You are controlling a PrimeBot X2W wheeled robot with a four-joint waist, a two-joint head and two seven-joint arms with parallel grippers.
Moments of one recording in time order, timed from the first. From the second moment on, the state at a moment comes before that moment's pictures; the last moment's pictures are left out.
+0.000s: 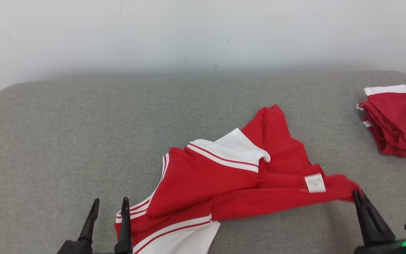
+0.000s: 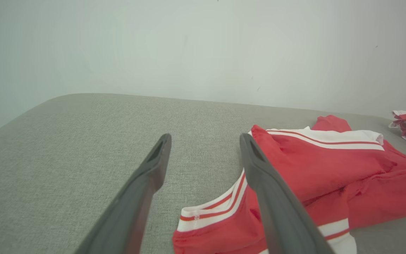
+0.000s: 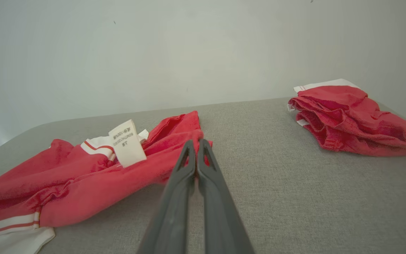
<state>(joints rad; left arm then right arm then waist) 0.01 0.05 -0.09 0.14 -0.19 -0.04 -0.26 0.02 -0.37 0.15 0.13 0.51 0.13 -0.26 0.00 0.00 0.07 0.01</state>
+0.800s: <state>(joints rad) 0.04 0.05 0.00 0.14 -0.17 -0.06 -0.26 0.07 -0.23 0.05 0.06 0.40 0.13 -0.26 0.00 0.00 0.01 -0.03</state>
